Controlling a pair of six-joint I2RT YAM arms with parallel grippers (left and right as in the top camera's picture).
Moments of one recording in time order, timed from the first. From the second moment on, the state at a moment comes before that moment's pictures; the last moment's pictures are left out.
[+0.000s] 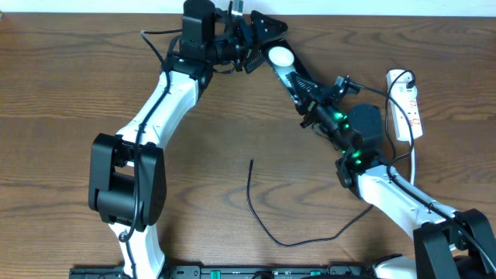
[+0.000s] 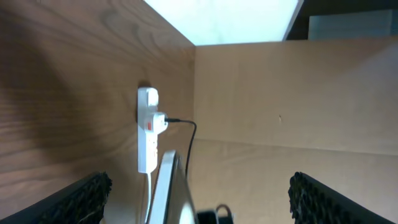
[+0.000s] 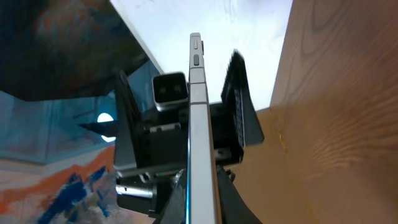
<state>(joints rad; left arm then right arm) -0.28 1.99 1.56 0.09 0.88 -1.20 0.35 1.51 0.65 0.88 -0.32 1.88</state>
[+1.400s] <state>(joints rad) -0.32 1.99 1.56 0.09 0.81 -1.30 0.41 1.52 0.65 0.89 -0.20 1.91</state>
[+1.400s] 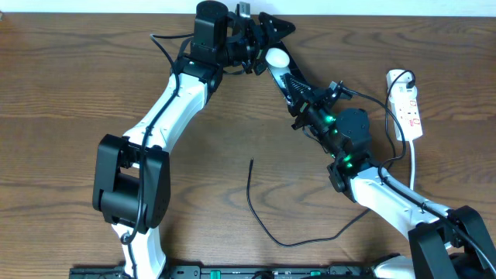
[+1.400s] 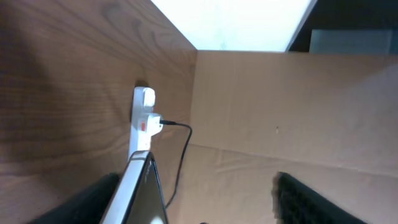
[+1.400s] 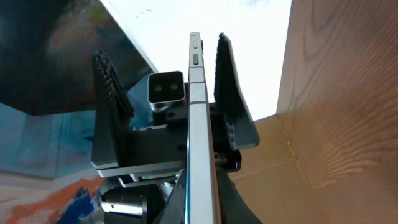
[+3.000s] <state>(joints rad) -0.26 1.99 1.56 0.08 0.88 -1.30 0.41 1.51 0.65 0.90 -0.20 1.86</state>
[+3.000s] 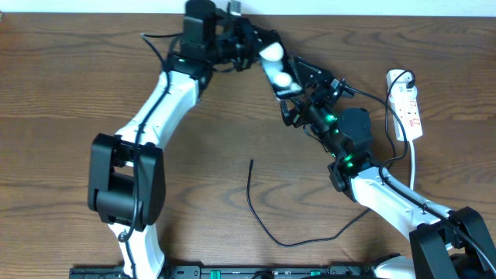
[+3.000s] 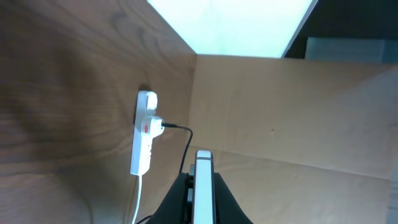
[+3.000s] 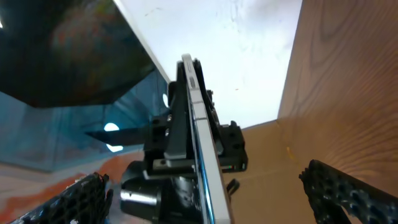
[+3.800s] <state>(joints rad) 0.18 1.99 1.56 0.08 1.32 -1.15 0.42 1.51 0.94 0.14 -0.50 0.96</state>
